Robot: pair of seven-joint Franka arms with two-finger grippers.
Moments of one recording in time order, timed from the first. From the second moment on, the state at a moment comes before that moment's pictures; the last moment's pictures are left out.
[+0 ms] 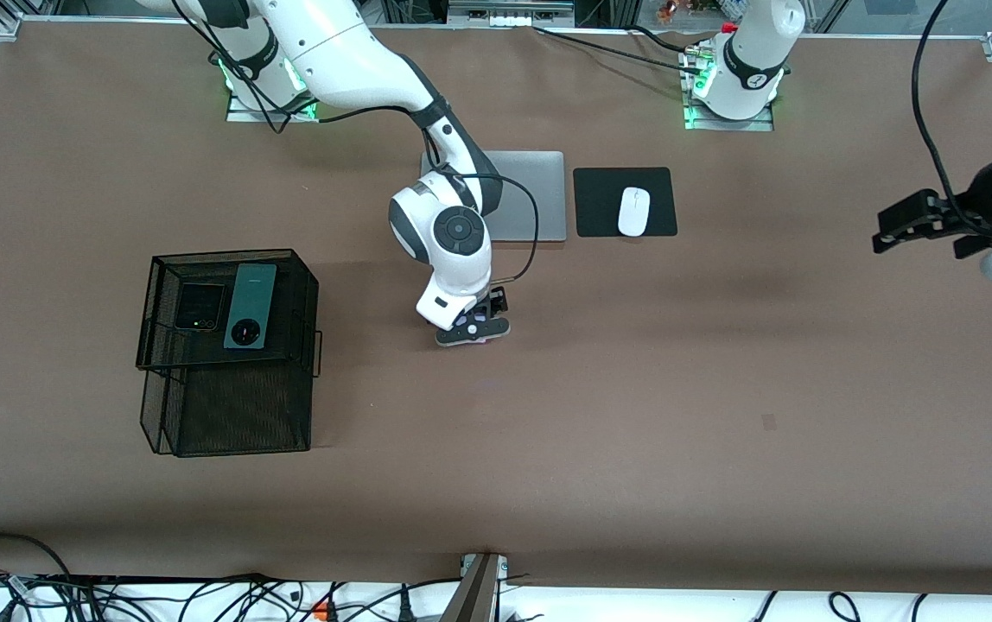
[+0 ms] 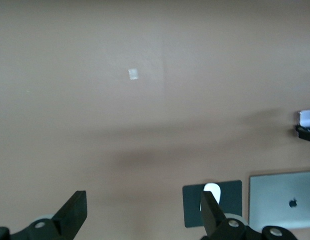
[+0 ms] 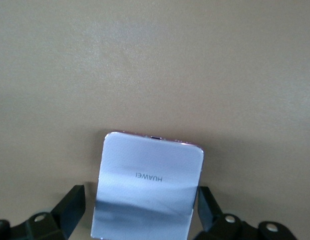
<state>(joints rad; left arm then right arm) -0.02 0.23 -0.04 -1.23 -0.05 1.39 -0.02 0.86 0.86 -0.17 -1.45 0.07 2.33 0.49</state>
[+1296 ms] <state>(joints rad) 0.01 0.13 -0.10 -1.39 -0.05 1.45 -0.03 0.86 0.87 -0.18 -1.46 0.07 2.39 0.49</state>
